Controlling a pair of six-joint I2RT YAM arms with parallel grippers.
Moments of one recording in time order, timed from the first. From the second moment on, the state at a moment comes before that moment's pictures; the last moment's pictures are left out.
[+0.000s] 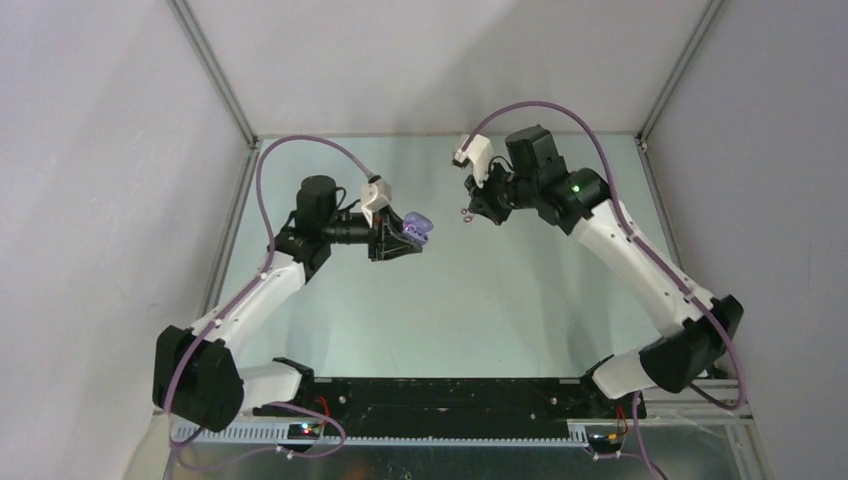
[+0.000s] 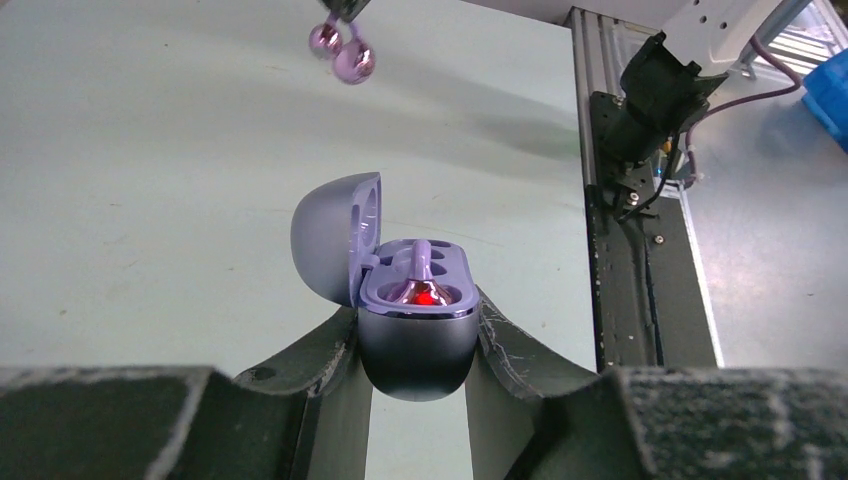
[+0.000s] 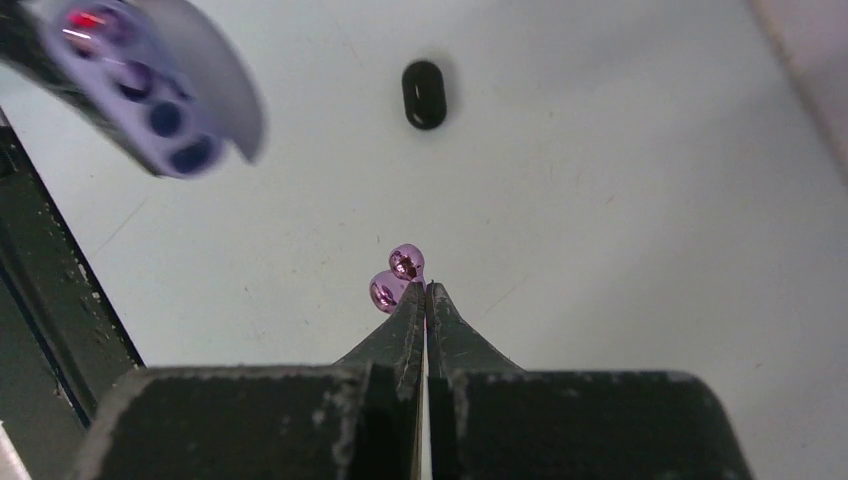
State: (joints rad) left arm -0.35 1.21 0.88 -0.01 1.09 0.14; right arm 0.58 1.48 1.58 -0.78 -0.33 -0.37
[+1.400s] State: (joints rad) left arm -0.40 1.29 0.93 -0.25 1.26 0.31; right arm 0.98 1.37 1.48 -0.74 -0.14 -0.51
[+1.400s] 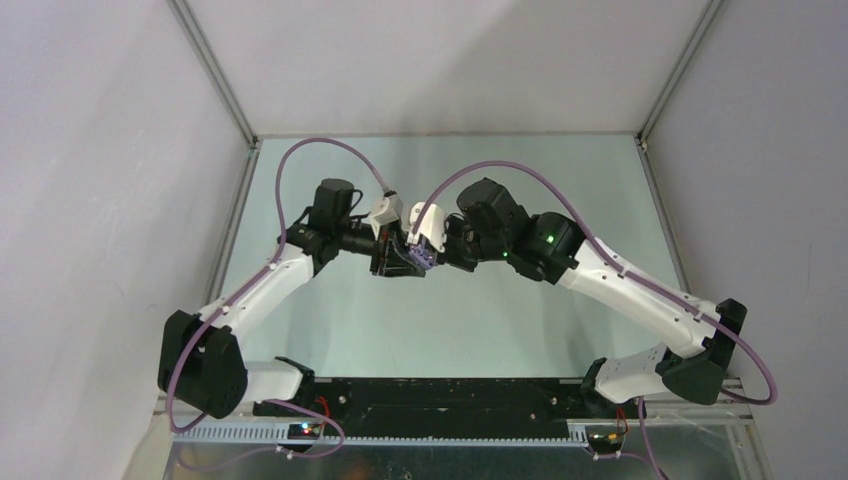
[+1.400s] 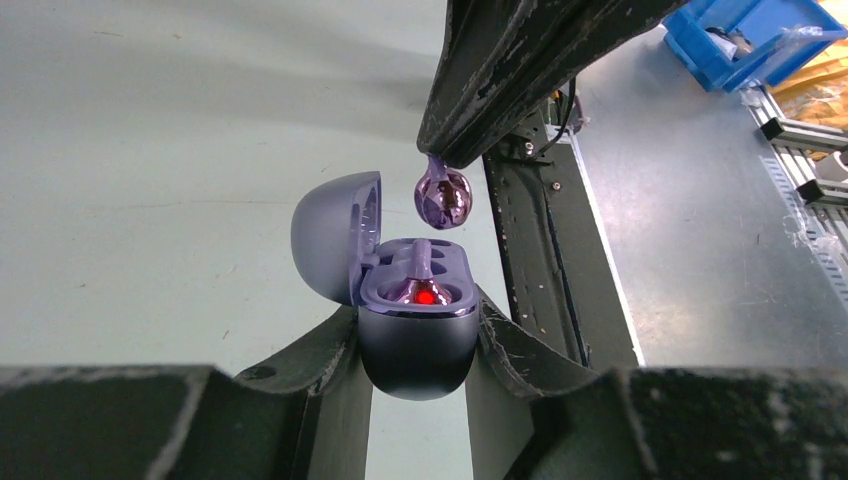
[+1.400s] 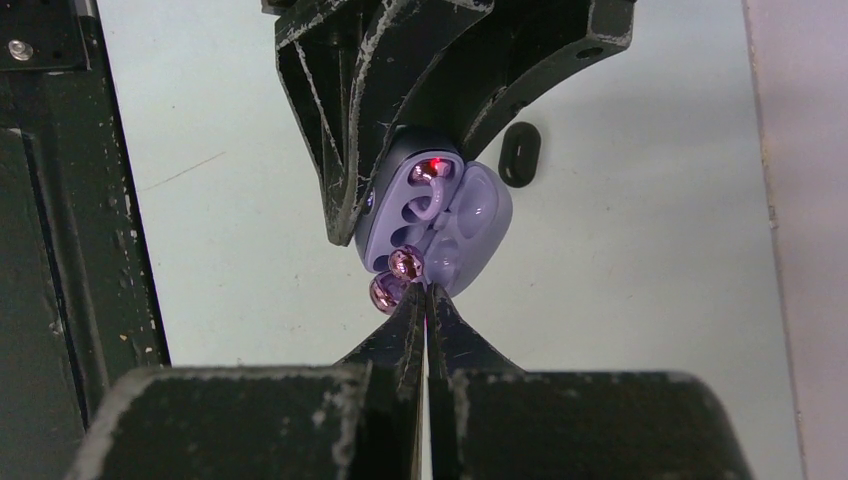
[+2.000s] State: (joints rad) left arm -0.41 1.29 0.93 -0.28 1.26 0.33; right arm 1.00 1.39 1.46 -0.72 -0.10 -0.51
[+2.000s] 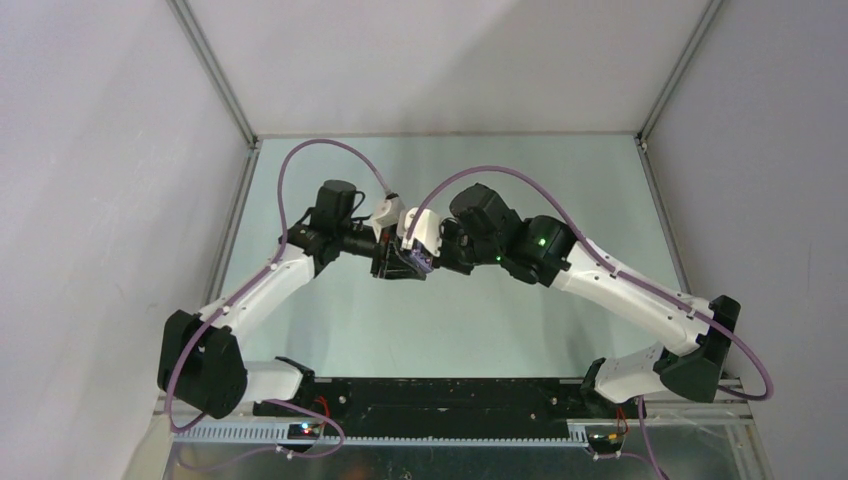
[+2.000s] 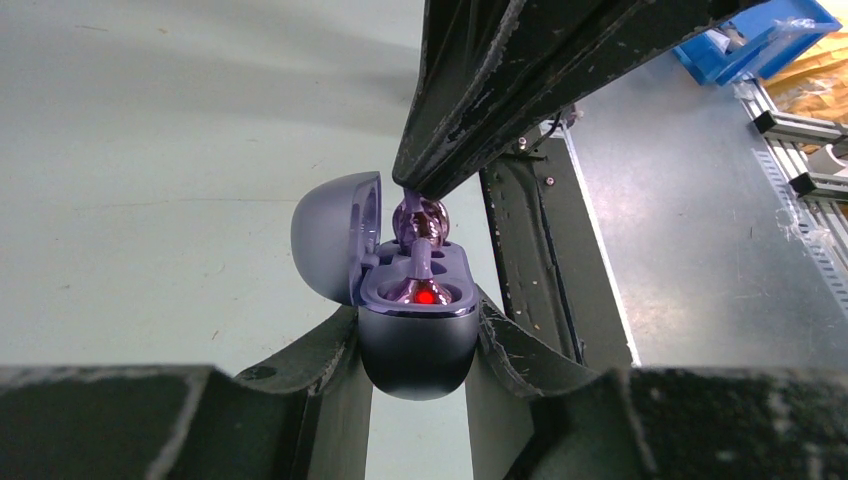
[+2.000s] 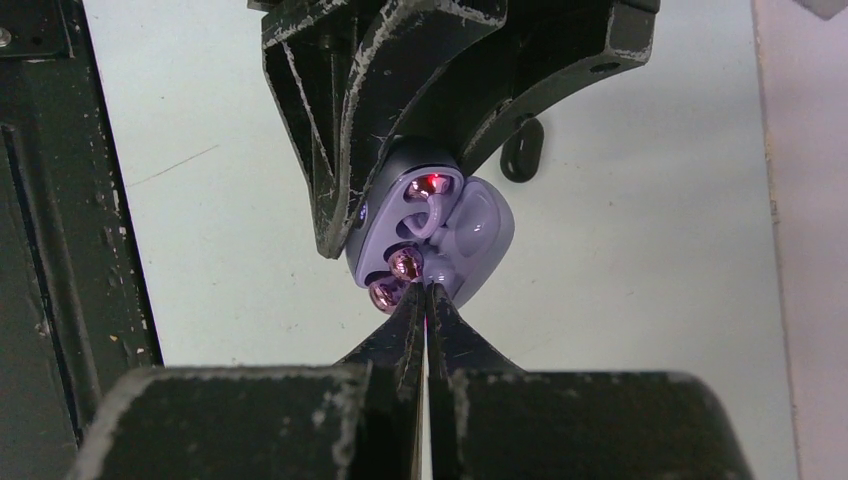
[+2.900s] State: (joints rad) left arm -0.42 1.29 0.93 -0.31 1.26 0.35; right arm 1.01 1.41 1.49 -0.77 -0.16 -0.50
